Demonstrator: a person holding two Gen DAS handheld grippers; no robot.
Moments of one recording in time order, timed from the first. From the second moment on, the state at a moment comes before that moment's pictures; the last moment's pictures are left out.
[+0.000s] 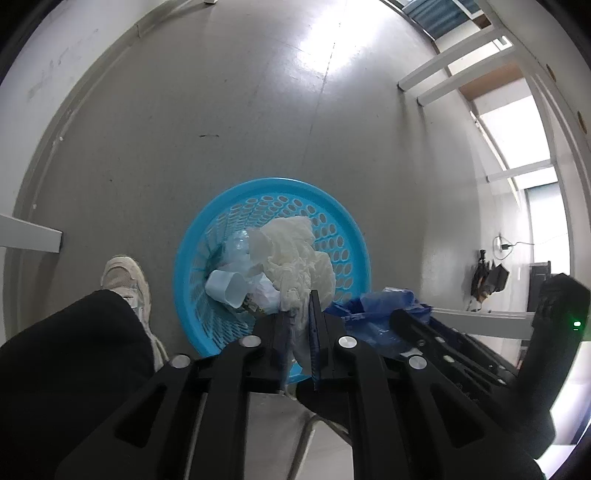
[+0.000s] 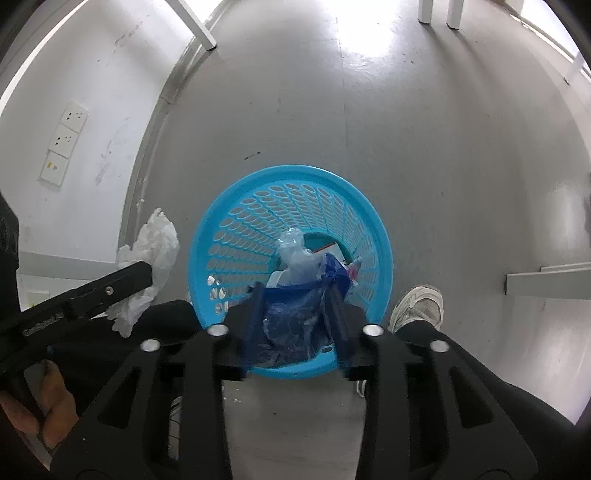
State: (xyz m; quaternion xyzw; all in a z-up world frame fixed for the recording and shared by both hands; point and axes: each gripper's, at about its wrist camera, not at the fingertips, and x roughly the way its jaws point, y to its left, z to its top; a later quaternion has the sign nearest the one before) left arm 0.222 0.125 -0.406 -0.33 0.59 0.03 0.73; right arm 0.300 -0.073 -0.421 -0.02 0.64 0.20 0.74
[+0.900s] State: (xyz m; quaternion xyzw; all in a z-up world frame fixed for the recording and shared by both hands) left arm 0.168 0.105 -0.340 -0.24 0.55 0.06 0.80; right arm 0.231 -0.089 -0.337 -0.06 0.58 0.23 0.78
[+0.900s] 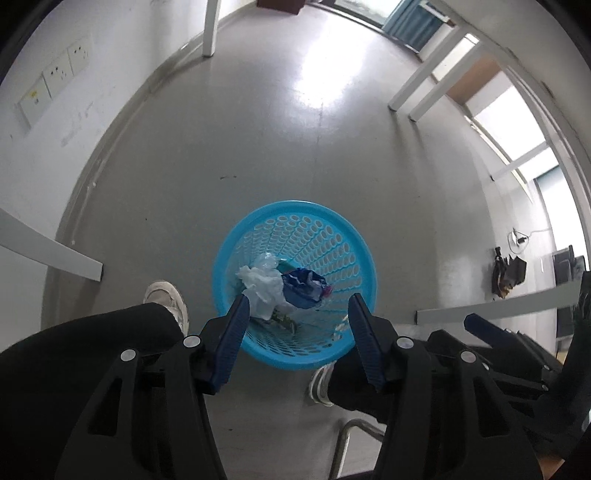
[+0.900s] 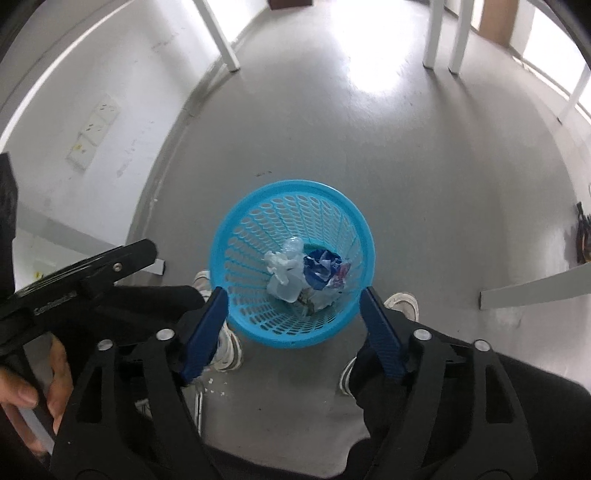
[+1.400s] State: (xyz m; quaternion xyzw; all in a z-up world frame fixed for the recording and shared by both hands) left arm 0.078 0.070 -0.222 -0.13 0.44 0.07 0.88; right arm 0.156 -0.134 -0.231 -0.07 0.48 0.26 0.83
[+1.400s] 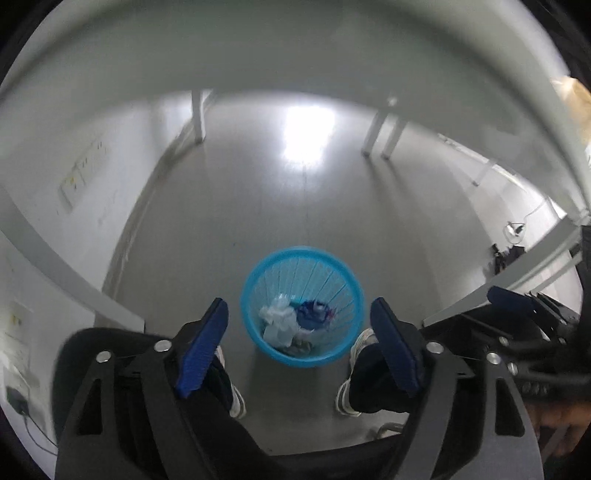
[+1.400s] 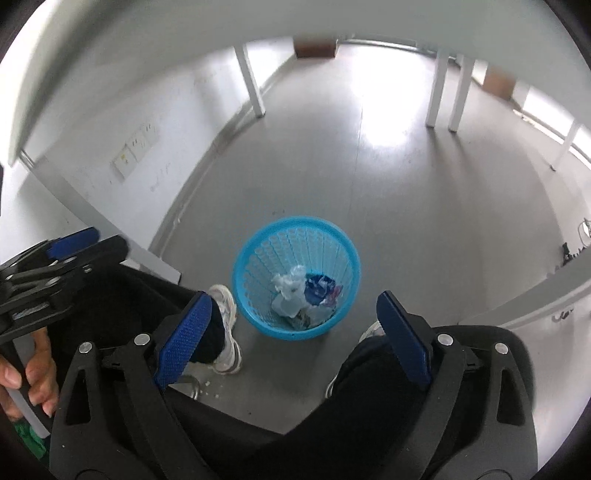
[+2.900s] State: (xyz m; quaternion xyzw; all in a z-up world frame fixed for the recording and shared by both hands) left arm 0.272 0.046 -0.047 -0.06 0.36 0.02 0.93; right arm 0.378 -0.197 -0.004 -0.02 0.37 0.21 0.90
